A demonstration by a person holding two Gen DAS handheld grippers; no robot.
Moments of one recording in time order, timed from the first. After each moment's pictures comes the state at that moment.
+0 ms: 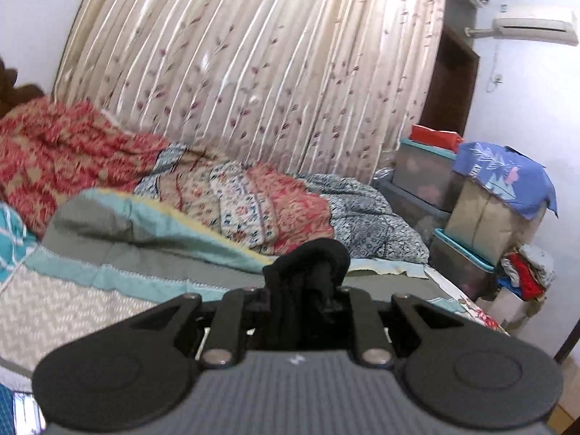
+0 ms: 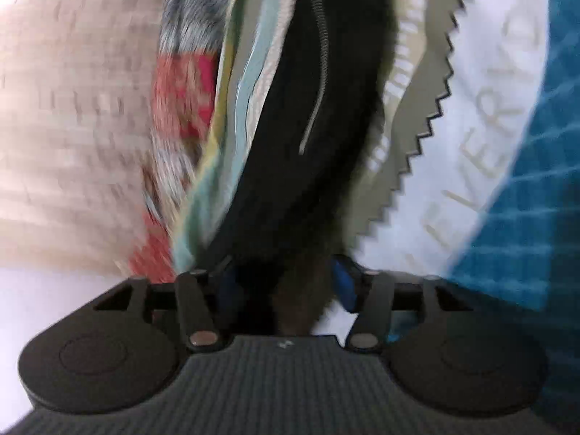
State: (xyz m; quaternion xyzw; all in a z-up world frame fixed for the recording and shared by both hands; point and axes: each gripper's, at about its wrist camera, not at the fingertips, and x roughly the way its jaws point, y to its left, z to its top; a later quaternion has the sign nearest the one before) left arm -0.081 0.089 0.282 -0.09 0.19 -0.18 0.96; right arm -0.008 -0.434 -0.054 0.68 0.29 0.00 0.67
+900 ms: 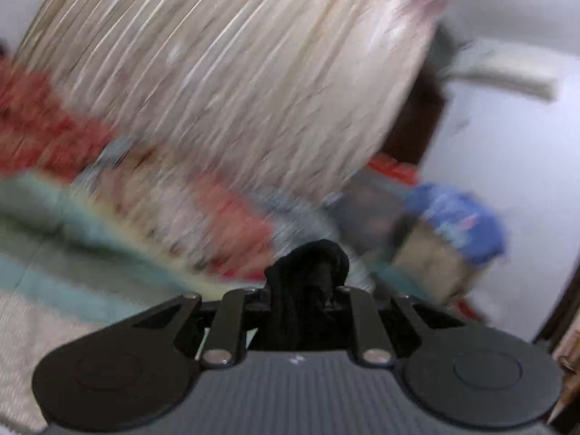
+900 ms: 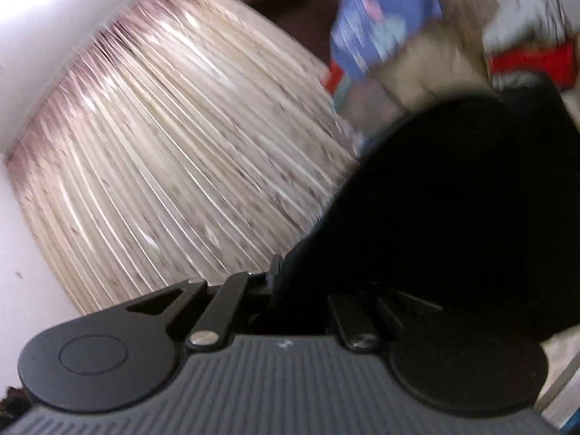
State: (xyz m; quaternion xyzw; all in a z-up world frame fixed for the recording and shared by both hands) left arm 0.023 0.082 0.261 -0.18 0.19 -0.26 0.93; right arm -0.006 -0.513 0.158 0.38 0.04 -0.02 0.92
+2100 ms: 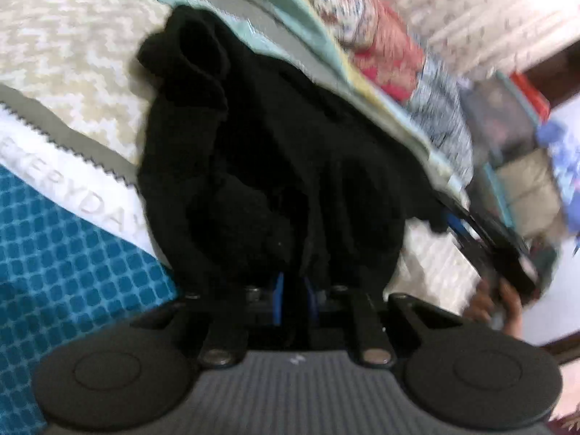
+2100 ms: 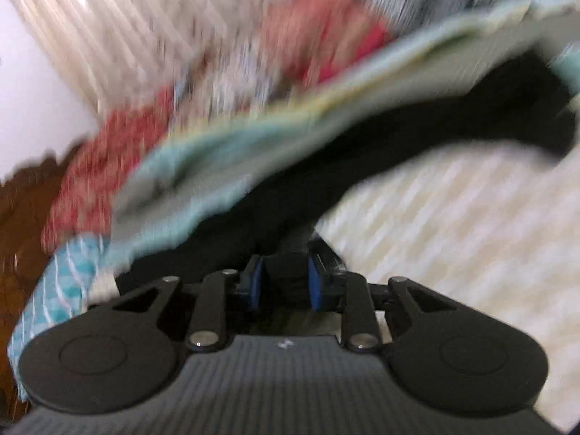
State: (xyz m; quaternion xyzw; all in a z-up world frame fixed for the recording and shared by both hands) left arm 0.000 0.123 0.050 -0.31 0.47 -0.16 0.81; right arm 0.065 -0.316 0.068 0.28 0.29 0.10 0.91
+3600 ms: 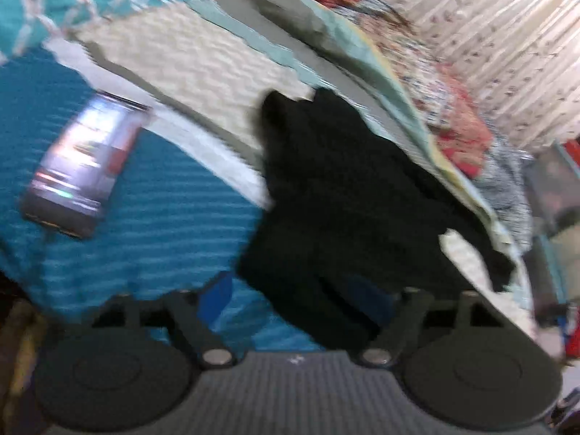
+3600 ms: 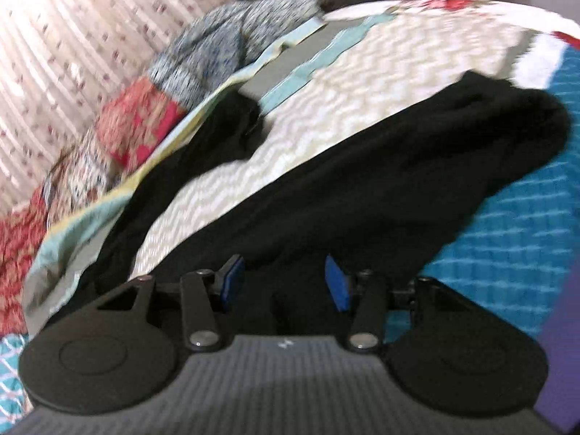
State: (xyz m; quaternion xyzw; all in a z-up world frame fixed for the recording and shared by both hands) left arm -0.103 0.230 0.068 -0.31 0.42 -0.02 0.85; right arm -0.113 -0.382 0.032 0.35 0.28 -0.18 0.88
